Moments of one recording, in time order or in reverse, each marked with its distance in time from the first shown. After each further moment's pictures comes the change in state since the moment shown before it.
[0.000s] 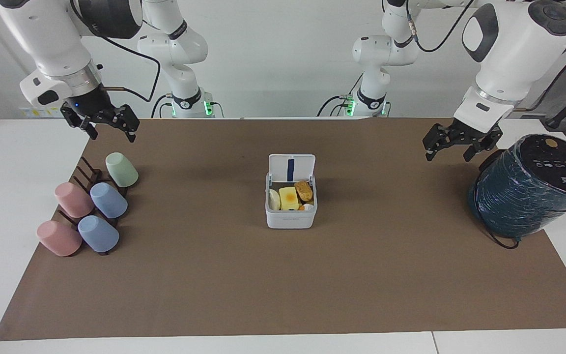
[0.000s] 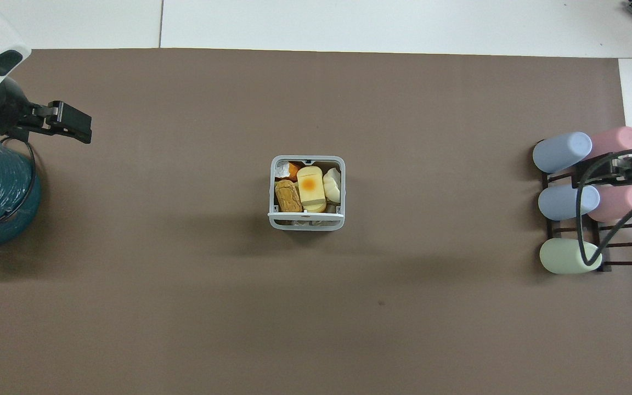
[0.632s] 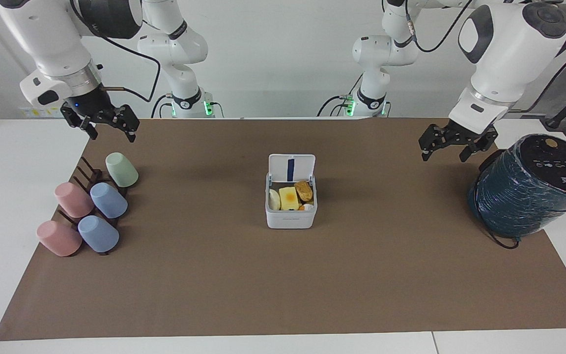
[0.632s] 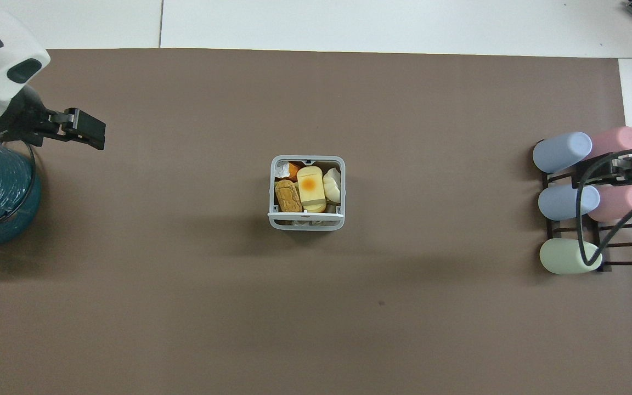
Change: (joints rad) left arm -0.024 -0.019 -0.020 -0.056 -0.005 0.018 -0.024; right arm 0.000 0.000 0.000 0.000 0.000 0.000 0.000
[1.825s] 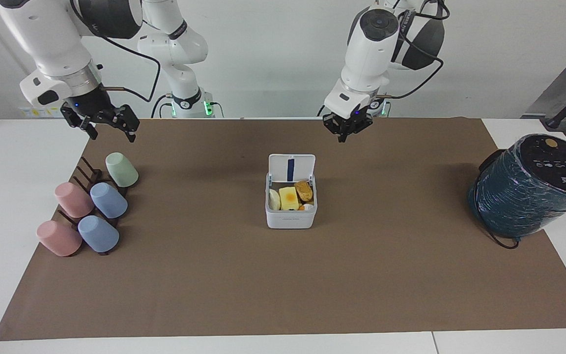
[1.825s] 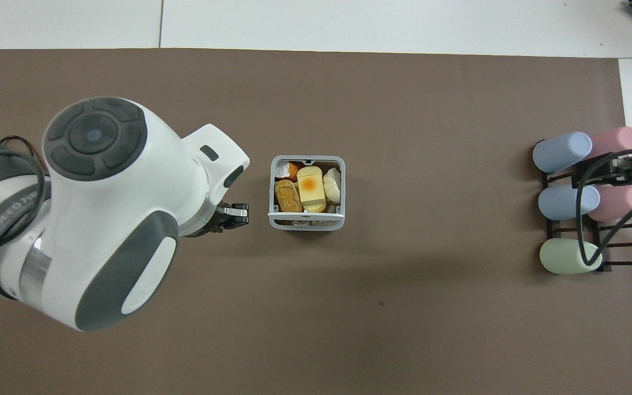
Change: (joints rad) left arm -0.379 -0.164 -0.018 -0.336 -0.065 0.116 -0.476; right arm 0.000 0.000 0.000 0.000 0.000 0.000 0.000
